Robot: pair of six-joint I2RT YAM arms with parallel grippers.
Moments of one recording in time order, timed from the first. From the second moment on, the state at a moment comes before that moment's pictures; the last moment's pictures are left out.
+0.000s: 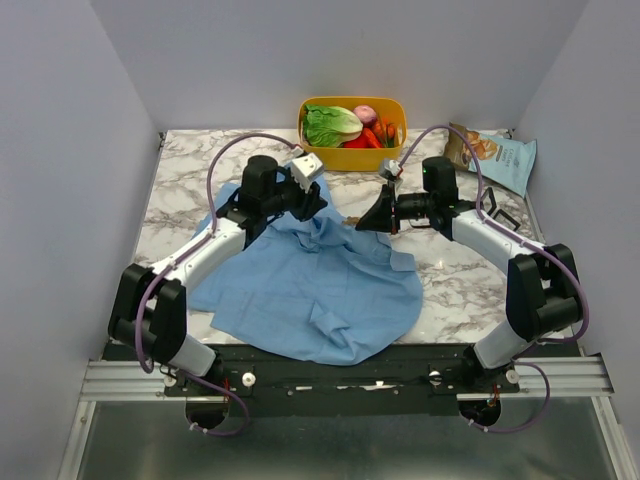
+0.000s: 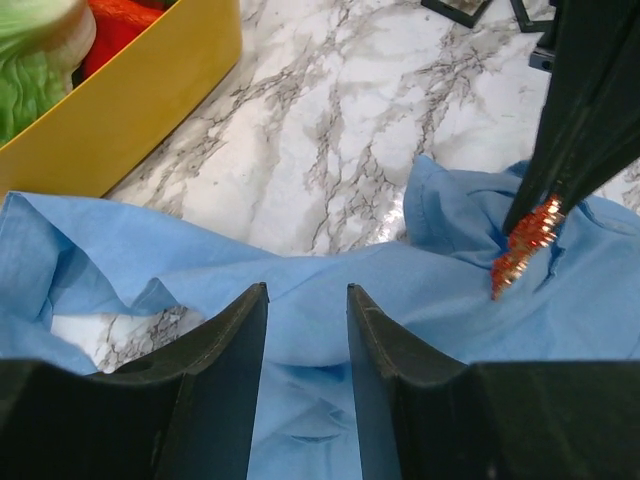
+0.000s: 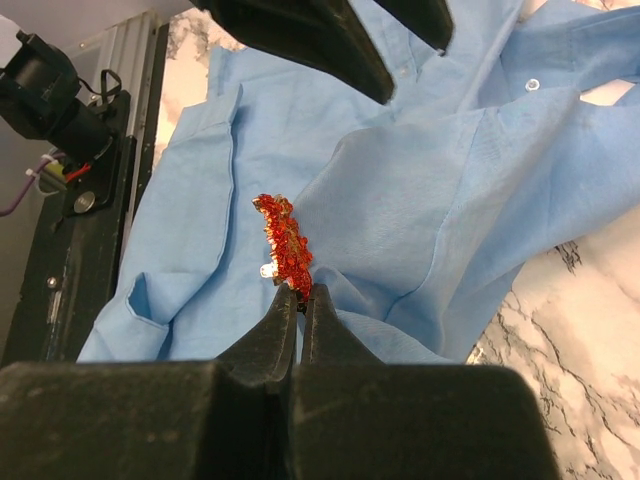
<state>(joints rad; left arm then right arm) -0.44 1.48 1.05 0.08 0.52 0.16 0.31 1.60 1.03 0.04 -1.15 -0.23</state>
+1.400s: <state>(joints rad) -0.54 1.48 0.92 0.21 0.64 0.06 0.31 1.60 1.03 0.16 -1.12 -0.11</state>
